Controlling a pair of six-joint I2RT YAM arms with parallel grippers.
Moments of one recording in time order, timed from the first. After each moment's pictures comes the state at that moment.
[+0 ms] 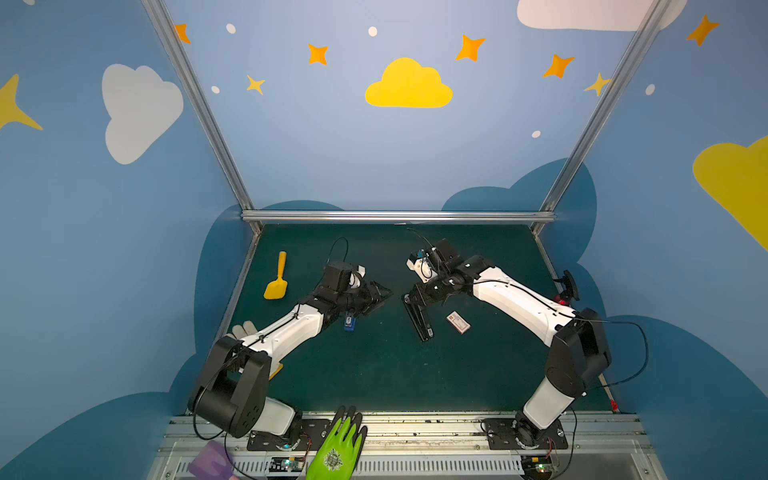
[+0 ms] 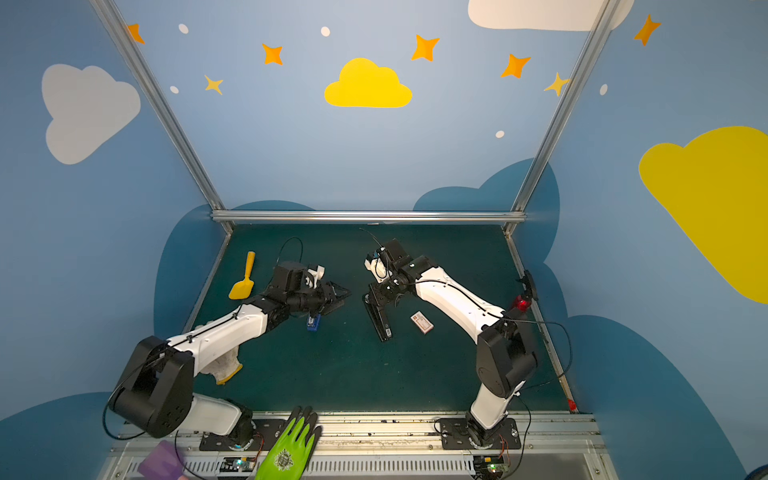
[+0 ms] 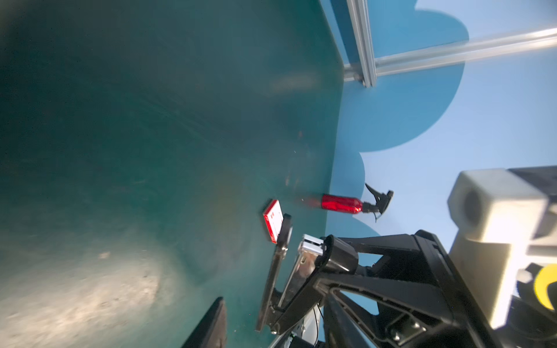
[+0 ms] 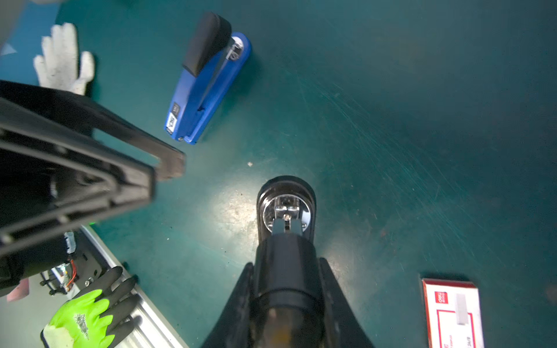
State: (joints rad) left arm -0.43 1.47 0.86 -0.01 0.60 -1.04; right arm 0.68 1.69 1.42 -0.78 -0.27 0.15
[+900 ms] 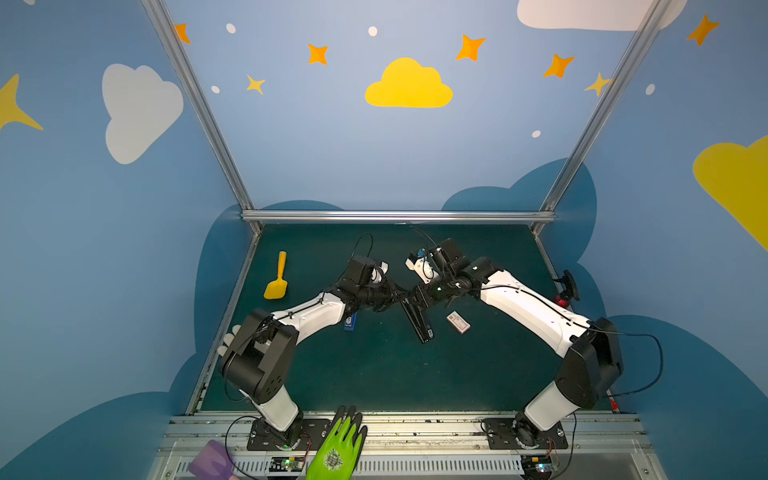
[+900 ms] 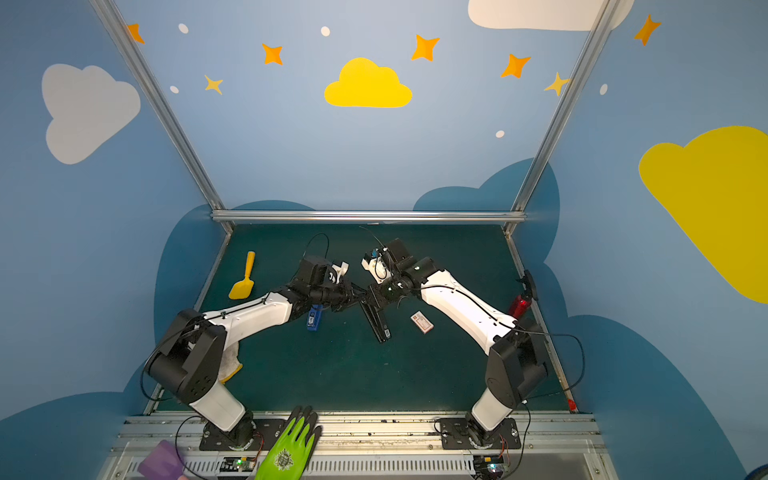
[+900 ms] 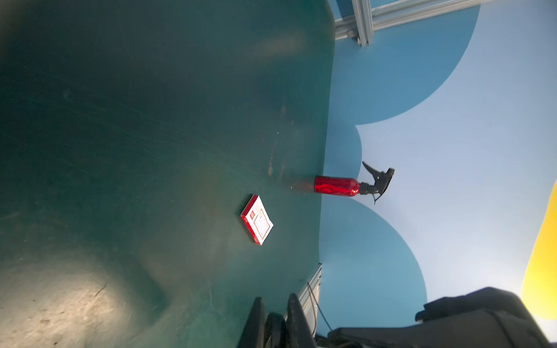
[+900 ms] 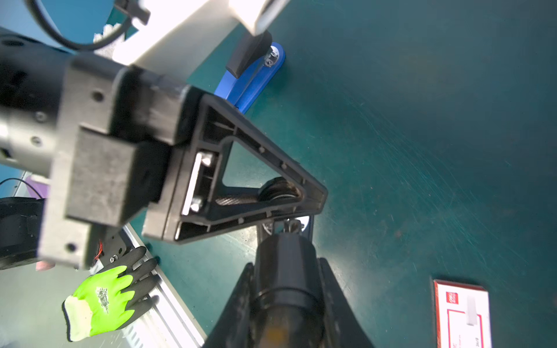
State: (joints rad) left arm -0.51 1.66 0.98 0.08 0.63 -1.04; right arm 0.69 1.62 1.41 -0.78 -0.31 0.13
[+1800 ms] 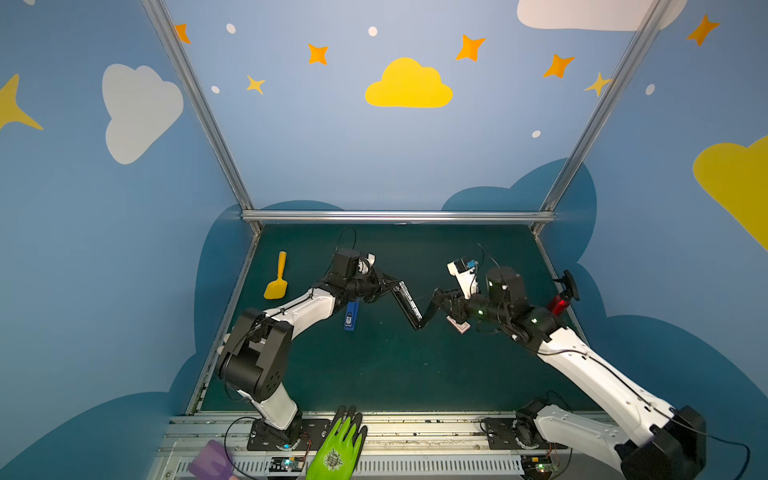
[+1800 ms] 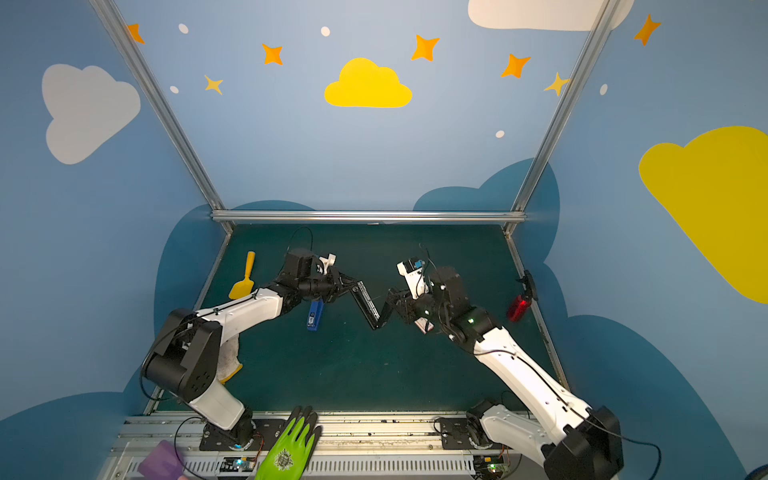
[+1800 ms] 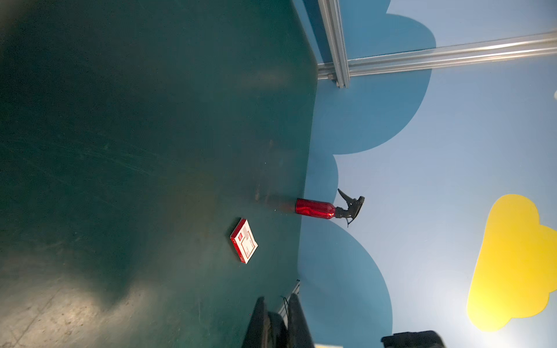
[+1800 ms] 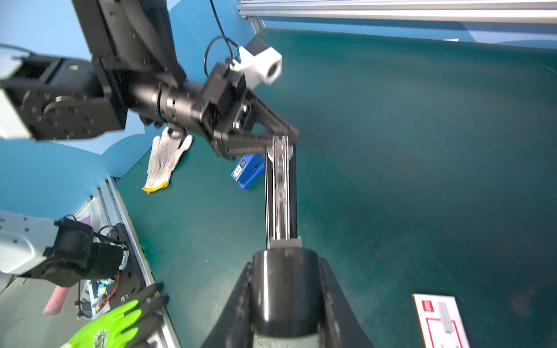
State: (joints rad) left arm -0.37 1.65 0.98 0.15 0.69 -1.13; right arm 0.58 1.02 0.81 -0.30 -0.35 0.19
